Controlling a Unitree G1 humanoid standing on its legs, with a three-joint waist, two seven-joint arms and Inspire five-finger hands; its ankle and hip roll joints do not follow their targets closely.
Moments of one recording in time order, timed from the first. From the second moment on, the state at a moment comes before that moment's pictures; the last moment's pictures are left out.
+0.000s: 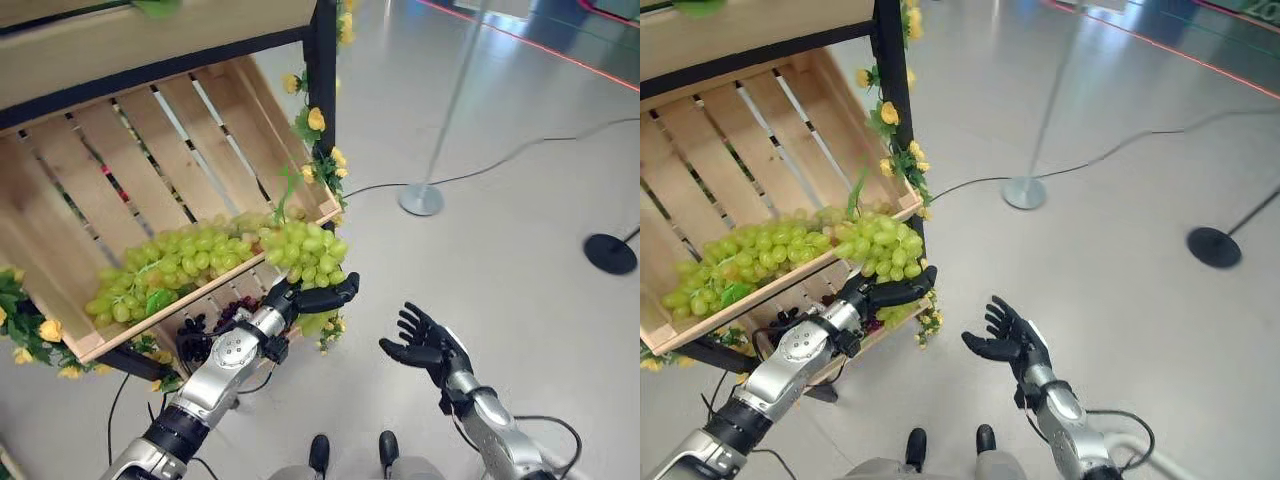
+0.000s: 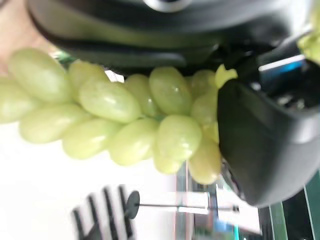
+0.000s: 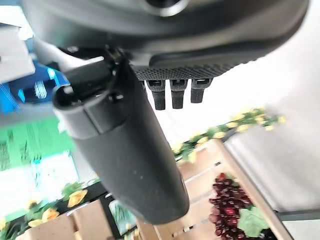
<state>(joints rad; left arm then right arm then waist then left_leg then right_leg) -0.21 0.54 -0.43 0.13 -0.44 -0.10 -0.13 0.02 -0.36 0.29 0.32 0.64 -0.11 0.06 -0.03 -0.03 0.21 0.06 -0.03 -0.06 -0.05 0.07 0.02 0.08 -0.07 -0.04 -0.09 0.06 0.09</state>
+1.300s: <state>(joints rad) -0.20 0.57 -0.33 -0.35 -0.97 0.23 -0.40 0.03 -0.28 0.36 0.51 0.63 -0.07 -0.06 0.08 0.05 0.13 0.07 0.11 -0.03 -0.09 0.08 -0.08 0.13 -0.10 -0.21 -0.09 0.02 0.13</state>
